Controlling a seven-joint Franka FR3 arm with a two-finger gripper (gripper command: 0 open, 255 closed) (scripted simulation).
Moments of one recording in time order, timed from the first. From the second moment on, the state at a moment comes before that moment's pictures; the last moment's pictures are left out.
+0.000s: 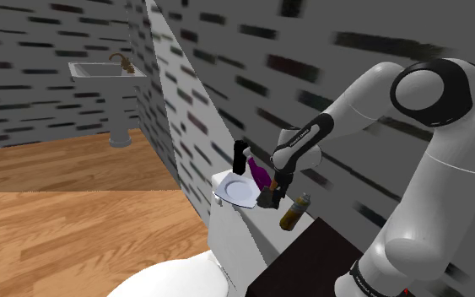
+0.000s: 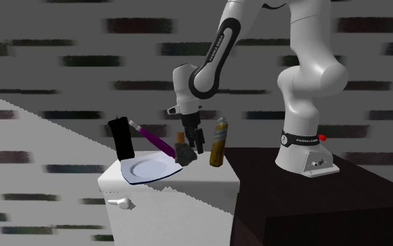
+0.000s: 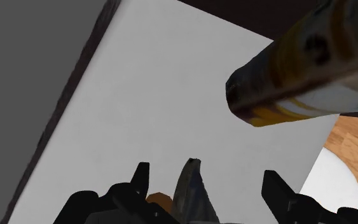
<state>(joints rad) 0.03 0.12 -0.23 -2.58 0.09 2.54 -0.57</state>
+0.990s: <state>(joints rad) 0.03 0.16 -0.23 -2.58 0.11 2.57 -0.58</state>
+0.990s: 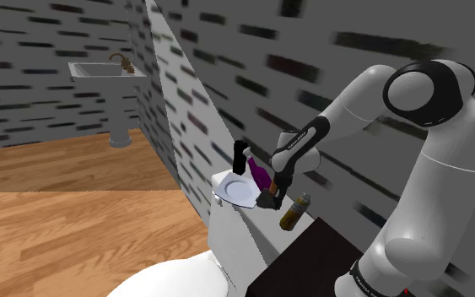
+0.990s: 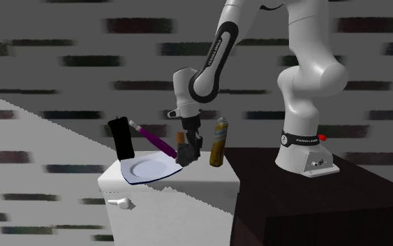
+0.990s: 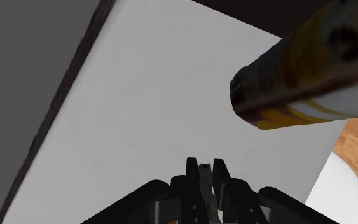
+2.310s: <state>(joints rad) 0.03 -0.05 -0.25 -2.57 0.01 2.35 -0.51</state>
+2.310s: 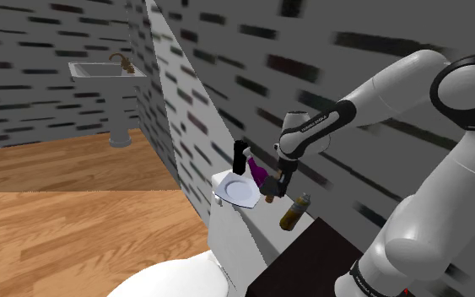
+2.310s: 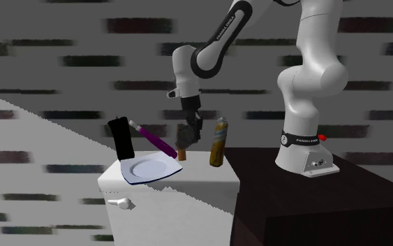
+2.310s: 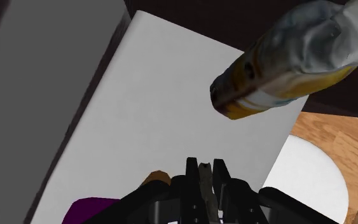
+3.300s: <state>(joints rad) 0.08 0.27 -0.19 -2.09 0.10 2.19 -0.47</state>
